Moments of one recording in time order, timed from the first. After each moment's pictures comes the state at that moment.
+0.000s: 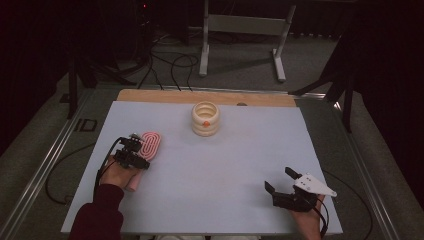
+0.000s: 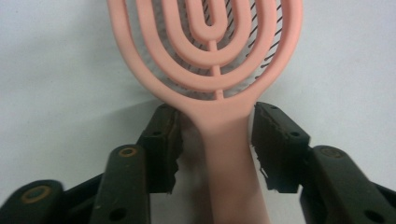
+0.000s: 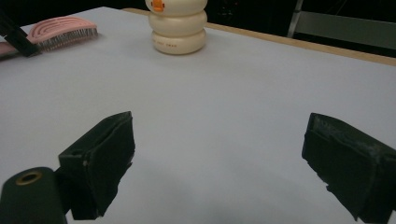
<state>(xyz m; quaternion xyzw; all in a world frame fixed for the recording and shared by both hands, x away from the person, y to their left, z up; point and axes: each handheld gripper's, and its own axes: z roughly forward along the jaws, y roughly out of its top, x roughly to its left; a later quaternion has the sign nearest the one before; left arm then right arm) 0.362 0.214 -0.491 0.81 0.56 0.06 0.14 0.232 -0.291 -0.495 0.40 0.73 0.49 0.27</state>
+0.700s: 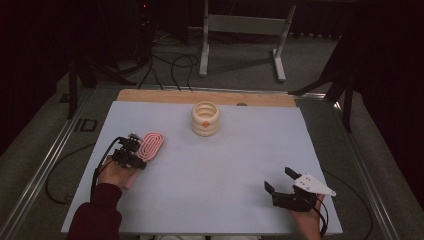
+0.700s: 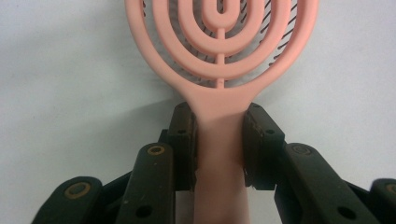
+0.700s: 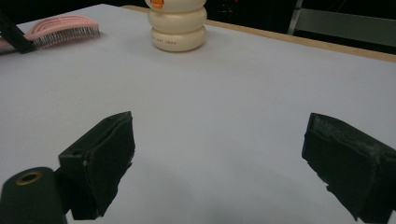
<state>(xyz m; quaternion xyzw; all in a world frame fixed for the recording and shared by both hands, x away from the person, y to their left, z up) 0.362 0.218 -0.490 0.82 0.55 0.05 0.14 0.233 -0.291 -0.496 0.40 0.73 0.49 0.26</state>
